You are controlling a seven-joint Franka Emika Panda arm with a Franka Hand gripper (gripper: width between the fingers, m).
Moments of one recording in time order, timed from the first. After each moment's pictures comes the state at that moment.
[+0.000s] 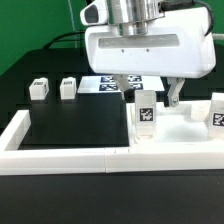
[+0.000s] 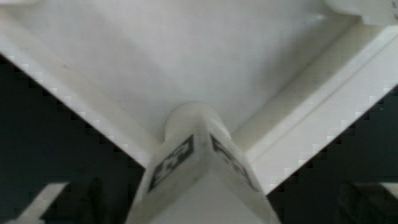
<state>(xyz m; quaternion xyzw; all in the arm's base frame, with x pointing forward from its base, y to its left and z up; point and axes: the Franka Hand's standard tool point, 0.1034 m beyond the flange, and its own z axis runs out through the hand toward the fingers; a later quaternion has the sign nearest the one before) 0.616 0.012 0.083 -0.94 0.33 -0.04 0.07</state>
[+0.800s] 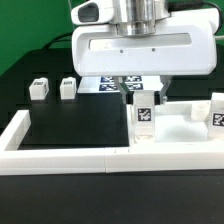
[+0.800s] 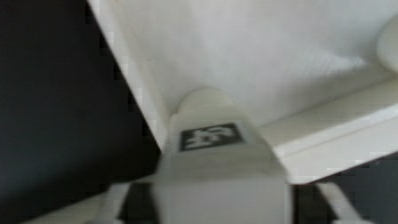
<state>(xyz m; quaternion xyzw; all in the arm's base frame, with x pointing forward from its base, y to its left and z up) 0.617 0.006 0.083 -0.97 0.22 -0.05 0.04</state>
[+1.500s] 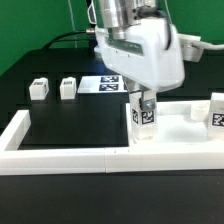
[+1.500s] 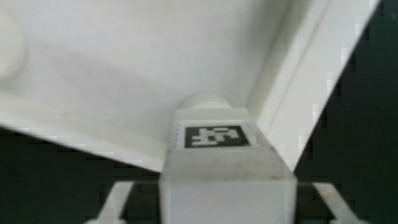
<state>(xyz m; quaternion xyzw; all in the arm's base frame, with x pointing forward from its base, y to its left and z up) 0.621 0.001 0.082 -0.81 0.57 0.00 0.08</state>
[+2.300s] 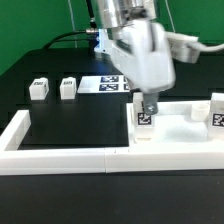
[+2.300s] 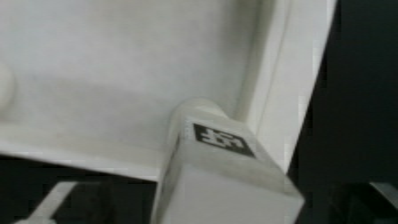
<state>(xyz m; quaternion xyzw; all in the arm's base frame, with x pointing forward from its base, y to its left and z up) 0.625 0.006 0.083 -0.84 0.54 -0.01 0.08</state>
